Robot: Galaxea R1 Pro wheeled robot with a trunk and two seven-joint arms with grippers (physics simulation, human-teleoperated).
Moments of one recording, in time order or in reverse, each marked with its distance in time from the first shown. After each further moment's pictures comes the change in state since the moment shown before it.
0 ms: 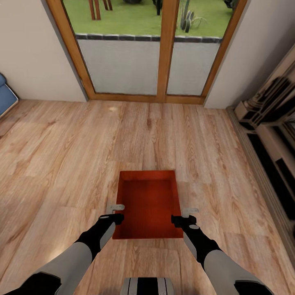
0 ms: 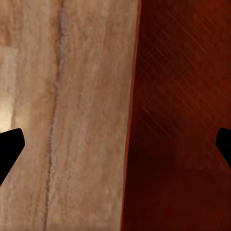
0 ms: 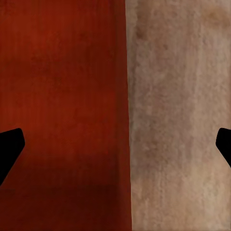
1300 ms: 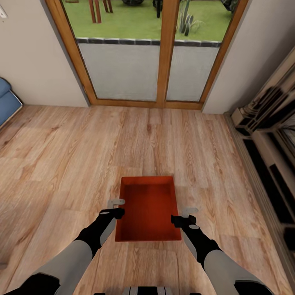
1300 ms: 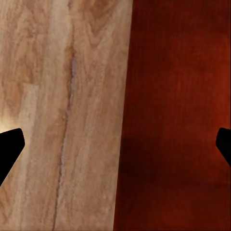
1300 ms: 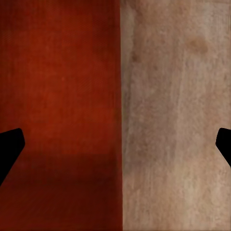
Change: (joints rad) left arm 0.000 0.000 0.000 -0.074 0.001 0.007 0.004; right arm 0.000 -0.001 0.008 0.000 0.008 0.000 0.002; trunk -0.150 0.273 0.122
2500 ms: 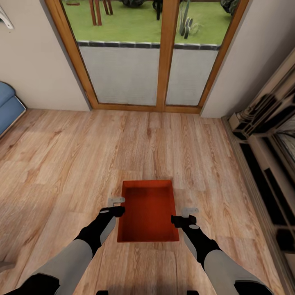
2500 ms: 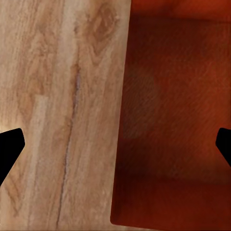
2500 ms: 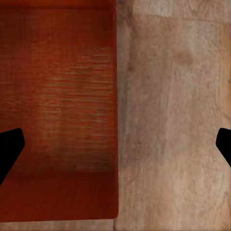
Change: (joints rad) left arm 0.000 -0.002 0.008 -0.023 0.002 -0.003 -0.003; right arm 0.000 0.001 -0.001 -0.001 0.003 0.003 -0.003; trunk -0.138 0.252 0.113
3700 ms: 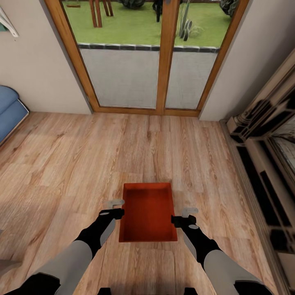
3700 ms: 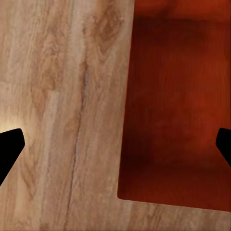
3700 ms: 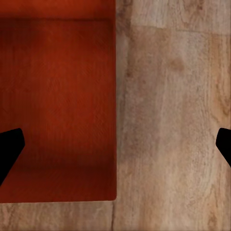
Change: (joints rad) left arm 0.001 0.001 -0.004 0.032 -0.005 -0.014 0.002; right arm 0.000 0.001 0.001 0.000 0.005 0.002 0.000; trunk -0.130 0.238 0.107
